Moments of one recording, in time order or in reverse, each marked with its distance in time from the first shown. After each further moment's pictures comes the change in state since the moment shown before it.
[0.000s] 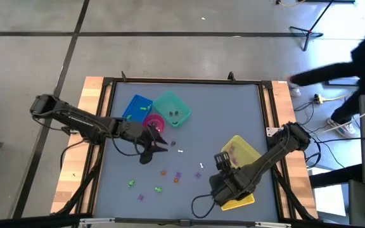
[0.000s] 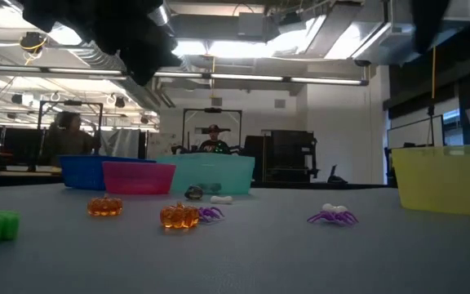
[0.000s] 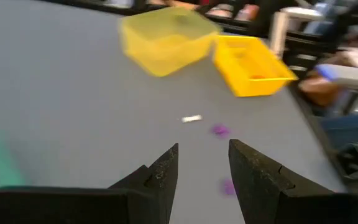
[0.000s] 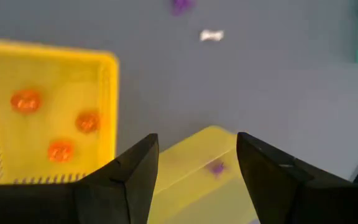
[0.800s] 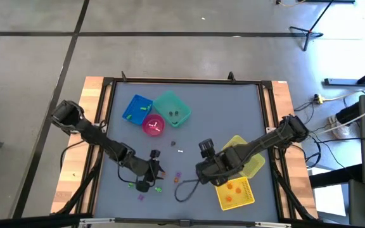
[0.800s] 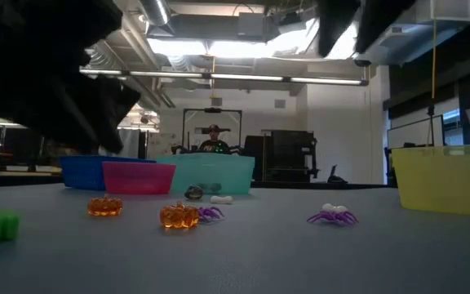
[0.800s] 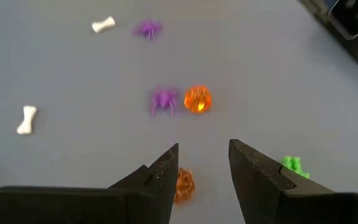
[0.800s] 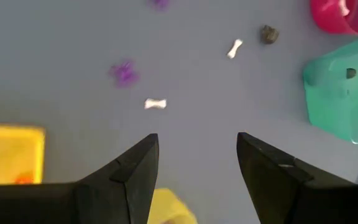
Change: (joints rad) left arm -0.359 0.395 0.000 0.138 -0.208 0.053; right arm -0.188 -0.040 -0.021 0.242 0.016 -0.285
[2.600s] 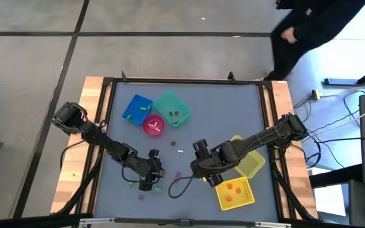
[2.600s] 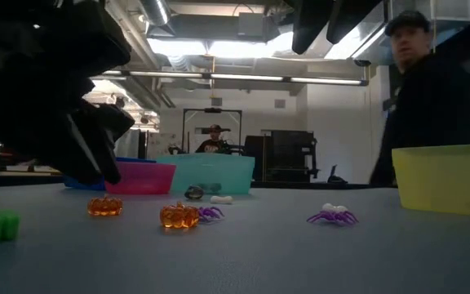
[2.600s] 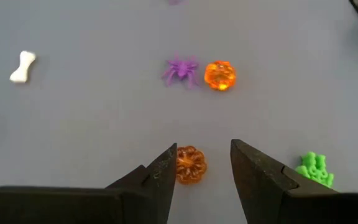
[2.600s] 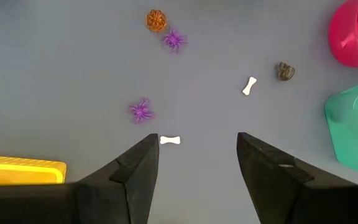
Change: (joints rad) left arm 0.019 0.051 0.000 -0.017 -0.003 -0.163; right arm -0.051 0.003 0.001 0.128 -0.132 -0.055
